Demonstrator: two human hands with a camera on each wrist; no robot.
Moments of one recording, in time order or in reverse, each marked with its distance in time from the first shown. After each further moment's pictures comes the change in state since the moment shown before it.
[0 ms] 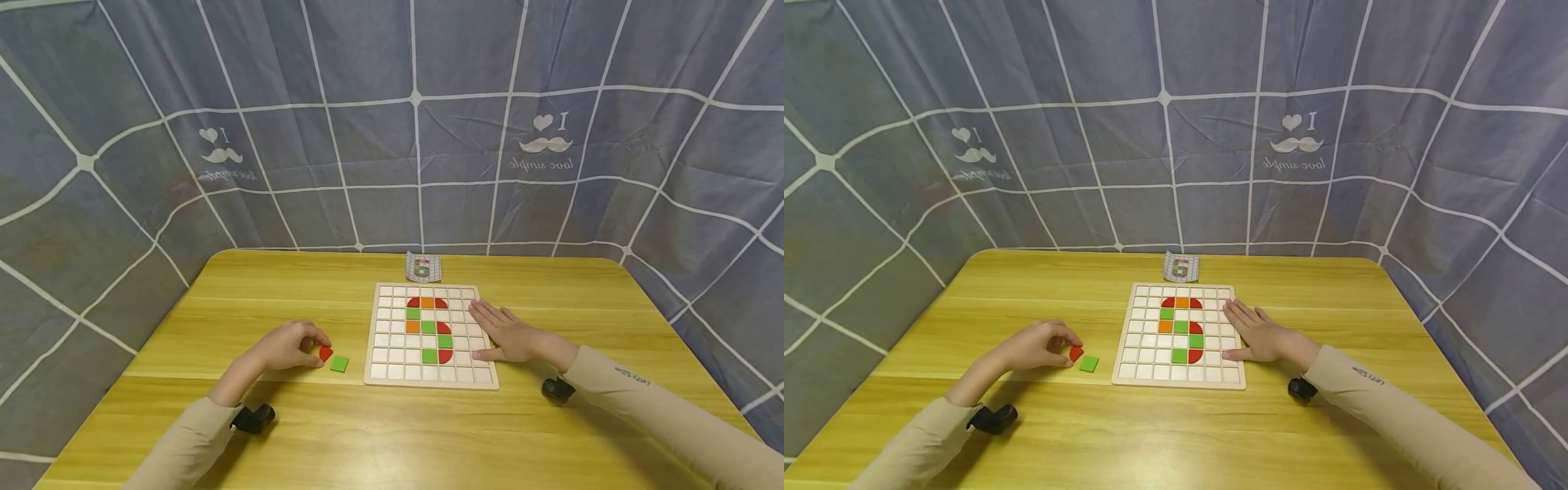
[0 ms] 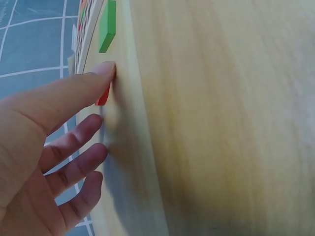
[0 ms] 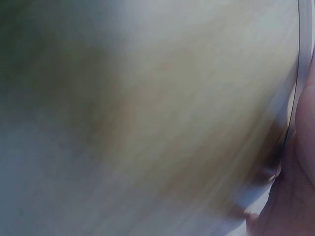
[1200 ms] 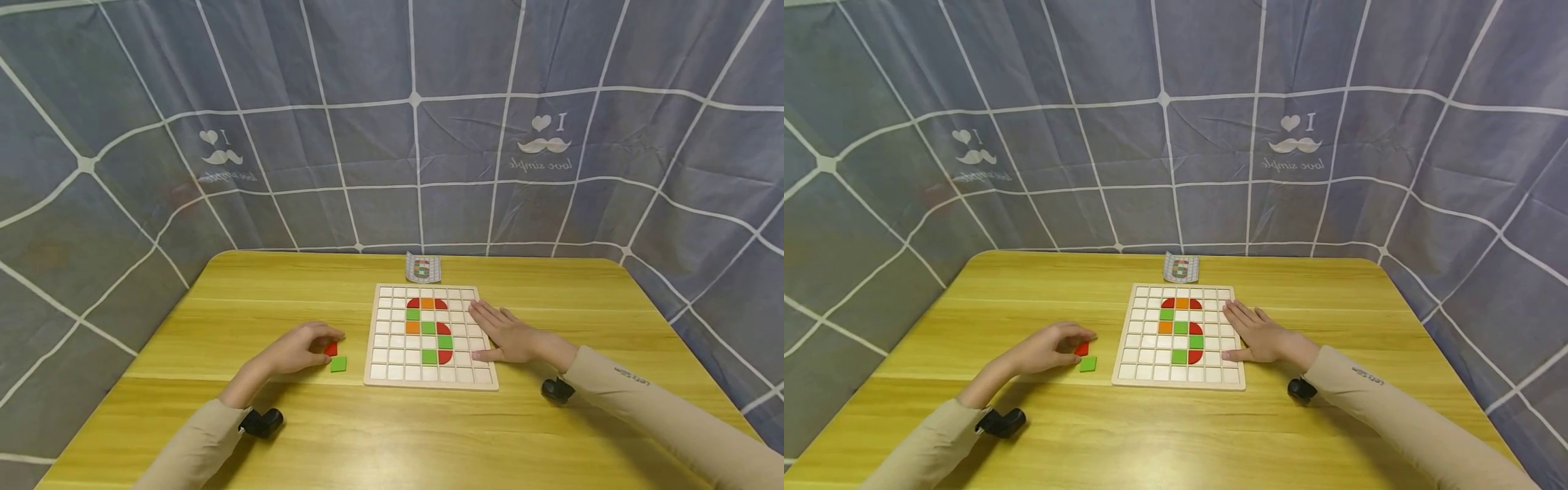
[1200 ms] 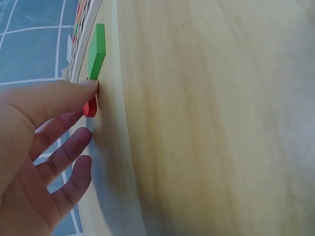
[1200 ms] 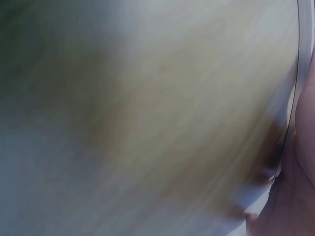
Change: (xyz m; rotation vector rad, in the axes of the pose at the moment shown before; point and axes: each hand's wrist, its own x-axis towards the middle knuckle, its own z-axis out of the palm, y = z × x) left_hand 0.007 0.004 0.015 -0.063 0.007 0.046; right_hand -0.001 0.001 0.000 0.004 -0.001 -0.006
